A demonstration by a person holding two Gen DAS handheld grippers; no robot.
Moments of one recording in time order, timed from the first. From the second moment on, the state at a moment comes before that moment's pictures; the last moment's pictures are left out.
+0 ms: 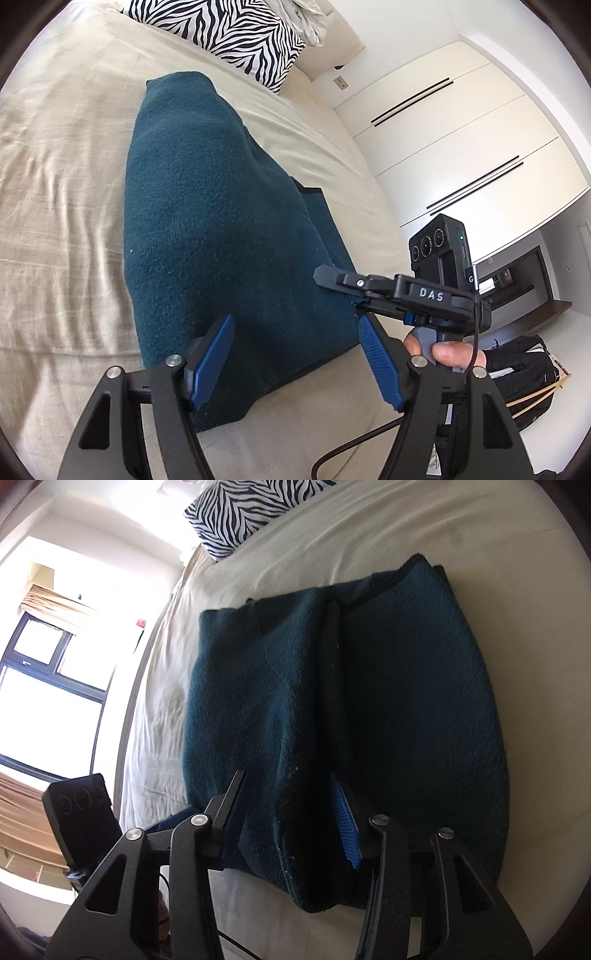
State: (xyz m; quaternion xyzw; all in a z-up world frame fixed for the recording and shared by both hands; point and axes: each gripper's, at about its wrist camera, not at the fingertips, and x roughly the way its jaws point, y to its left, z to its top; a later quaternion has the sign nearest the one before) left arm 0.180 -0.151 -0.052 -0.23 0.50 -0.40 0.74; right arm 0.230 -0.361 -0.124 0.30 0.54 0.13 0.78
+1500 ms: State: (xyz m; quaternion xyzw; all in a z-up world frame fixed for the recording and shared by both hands) left arm 0.195 -0.167 -0.063 -0.22 0.51 -0.39 0.74; right arm 0.275 -0.377 -0.111 0.32 0.50 0.10 0.80
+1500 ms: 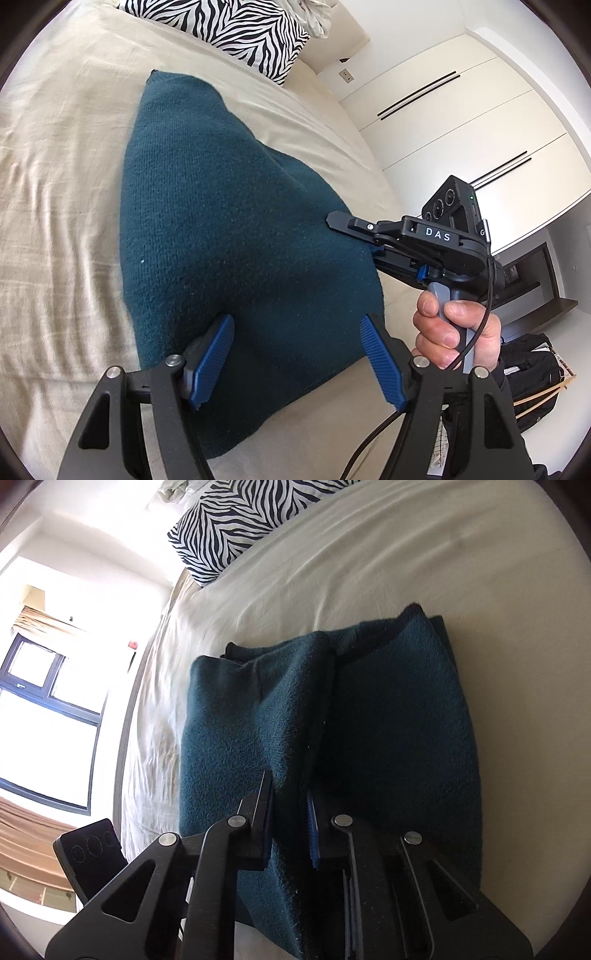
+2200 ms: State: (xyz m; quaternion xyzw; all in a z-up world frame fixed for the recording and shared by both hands) left arm 0.205 -0.203 -0.037 -0.18 0.49 -0.40 0.75; right arm 0.239 -0.448 -0.135 0.36 0.51 0.06 0.78
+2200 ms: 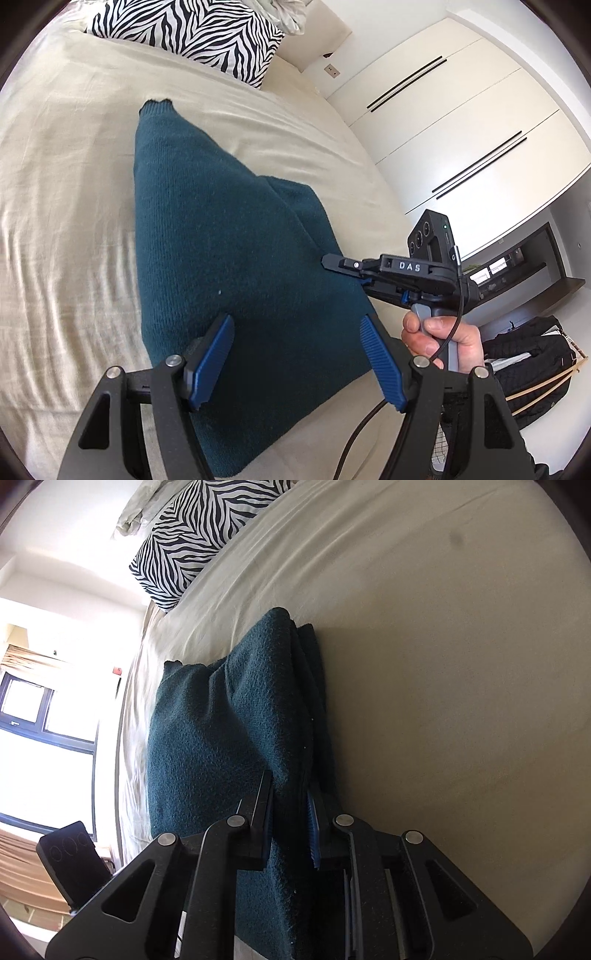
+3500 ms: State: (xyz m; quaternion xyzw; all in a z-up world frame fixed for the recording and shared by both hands) left arm 0.308 -0.254 -0.077 -0.06 0.48 -0.35 0.80; right arm 0.344 -0.458 -0.158 0.37 0.45 0.00 0.81
